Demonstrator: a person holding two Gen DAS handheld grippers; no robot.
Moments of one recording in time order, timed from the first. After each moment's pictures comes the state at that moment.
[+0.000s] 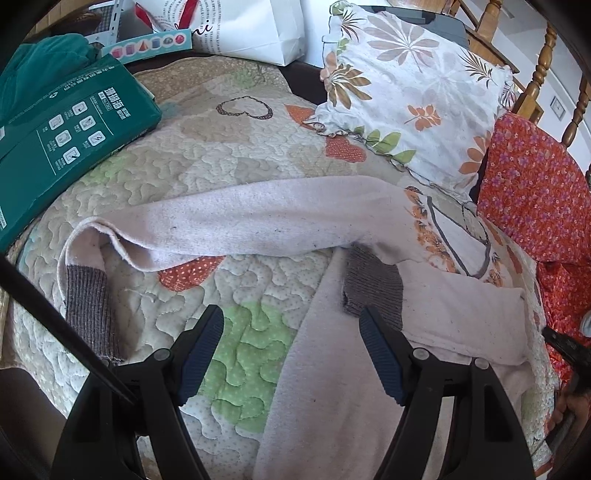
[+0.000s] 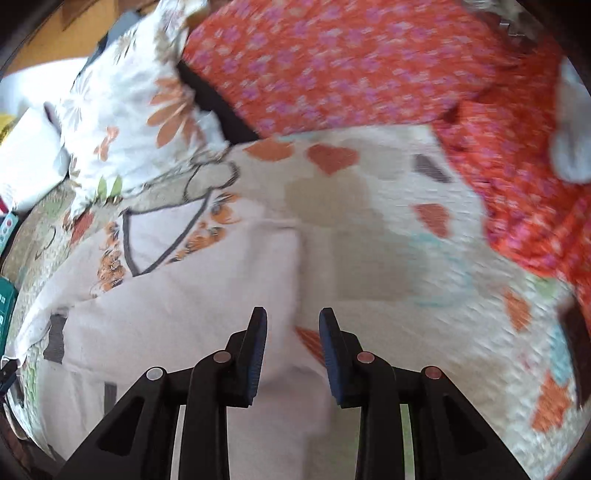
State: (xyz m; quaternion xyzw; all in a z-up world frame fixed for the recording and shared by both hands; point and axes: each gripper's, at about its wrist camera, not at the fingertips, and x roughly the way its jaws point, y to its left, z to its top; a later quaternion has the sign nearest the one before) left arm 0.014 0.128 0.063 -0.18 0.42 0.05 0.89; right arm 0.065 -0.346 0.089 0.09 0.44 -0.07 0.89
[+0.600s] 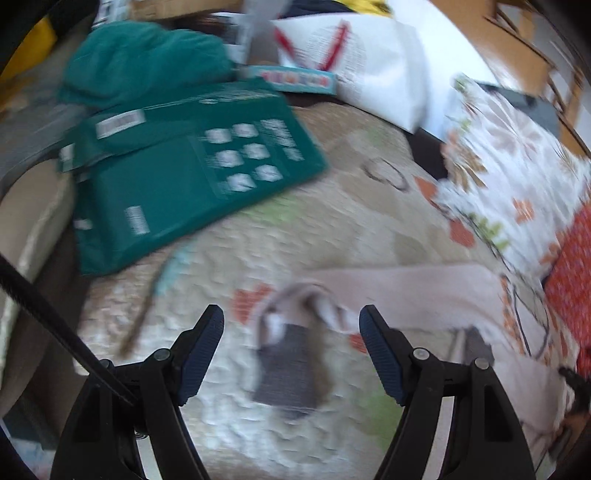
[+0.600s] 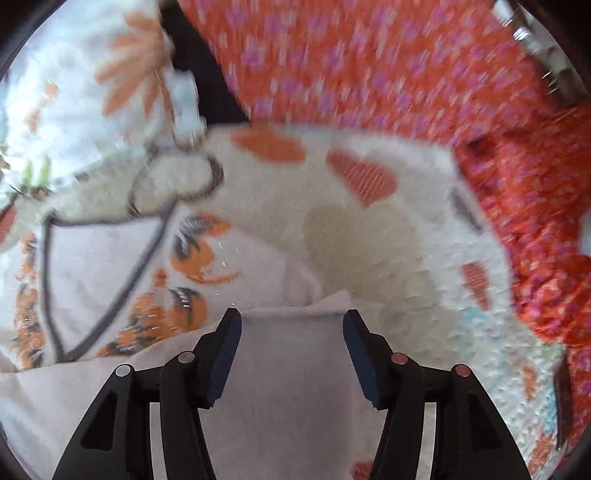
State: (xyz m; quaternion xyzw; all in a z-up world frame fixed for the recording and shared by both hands) left arm -0.041 0.265 0.080 -0.23 0.35 0.24 0.87; right arm 0.173 -0.310 0.058 -0.01 0.43 -0.16 0.89
